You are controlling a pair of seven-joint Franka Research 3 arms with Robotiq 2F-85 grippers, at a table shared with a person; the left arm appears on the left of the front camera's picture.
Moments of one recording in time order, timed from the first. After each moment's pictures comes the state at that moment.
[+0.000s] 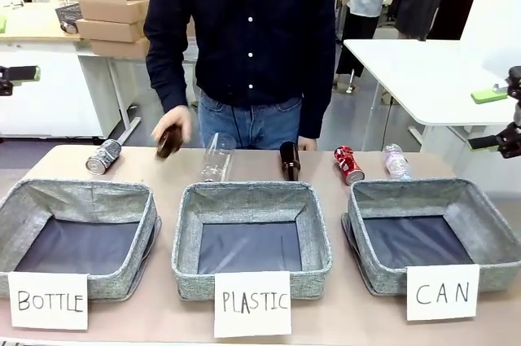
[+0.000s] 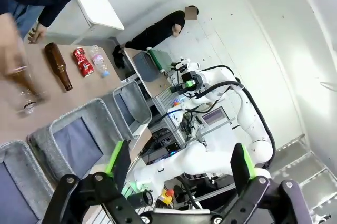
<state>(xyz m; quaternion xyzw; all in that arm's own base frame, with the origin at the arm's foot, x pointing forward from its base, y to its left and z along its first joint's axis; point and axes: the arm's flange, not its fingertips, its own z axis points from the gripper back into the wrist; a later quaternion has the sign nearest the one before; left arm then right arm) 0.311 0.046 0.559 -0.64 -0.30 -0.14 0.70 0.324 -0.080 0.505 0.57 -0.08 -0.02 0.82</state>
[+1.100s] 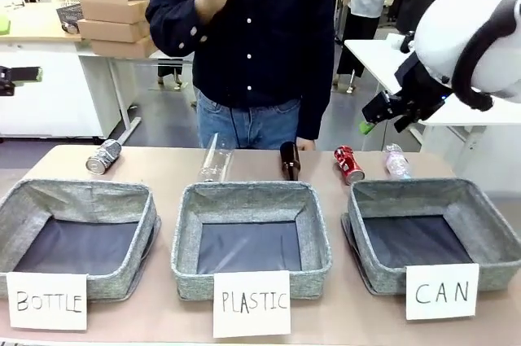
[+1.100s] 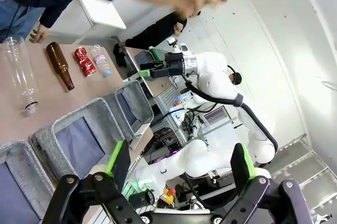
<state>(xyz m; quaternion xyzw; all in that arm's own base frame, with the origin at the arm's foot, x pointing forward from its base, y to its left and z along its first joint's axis) 0.313 0.046 0.560 -0.64 -0.30 -0.14 0.70 0.426 0.095 0.502 0.12 -0.23 0.13 0.96</state>
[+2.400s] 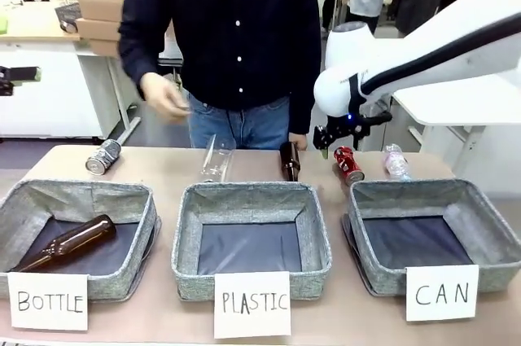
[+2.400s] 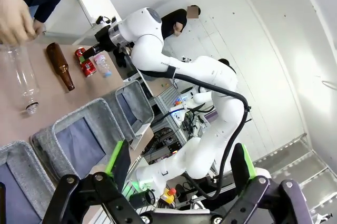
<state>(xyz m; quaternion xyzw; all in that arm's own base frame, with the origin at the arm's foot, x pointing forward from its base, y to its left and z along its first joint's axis) 0.314 0.046 0.559 -0.64 -0.30 -0.14 0.70 0.644 0.182 0.351 -0.08 -0.06 0.08 0.99</state>
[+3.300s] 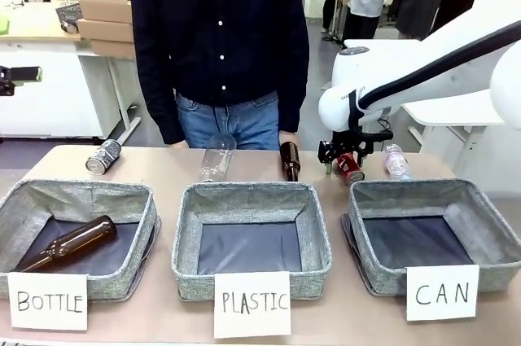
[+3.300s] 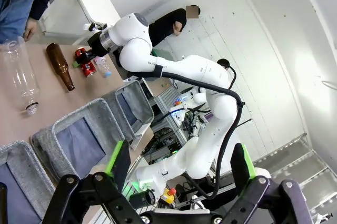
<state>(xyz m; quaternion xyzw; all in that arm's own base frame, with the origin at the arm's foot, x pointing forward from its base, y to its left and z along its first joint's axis) 0.313 0.046 0.559 -0.64 -0.30 -0.14 0.70 0.656 0.157 0.299 -0.06 -0.04 0.05 1.00</state>
